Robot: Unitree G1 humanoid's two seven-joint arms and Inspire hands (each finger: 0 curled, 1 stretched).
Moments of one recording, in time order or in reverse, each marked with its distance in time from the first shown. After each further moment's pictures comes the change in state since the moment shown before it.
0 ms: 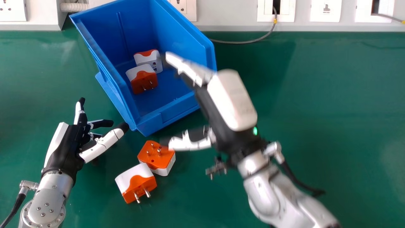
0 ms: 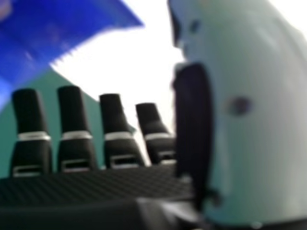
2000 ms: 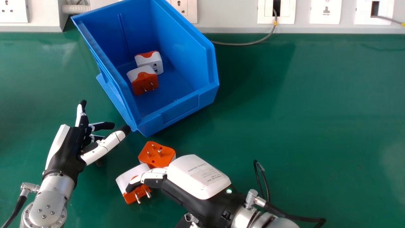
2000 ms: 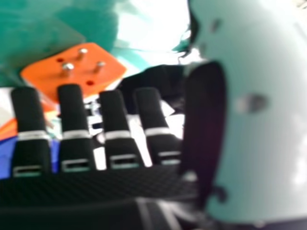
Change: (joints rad) left arm 0.026 -0.006 0.000 -0.059 0.000 0.049 -0.001; right arm 0.211 -0.073 0.097 -0.321 -0.072 0.133 0.563
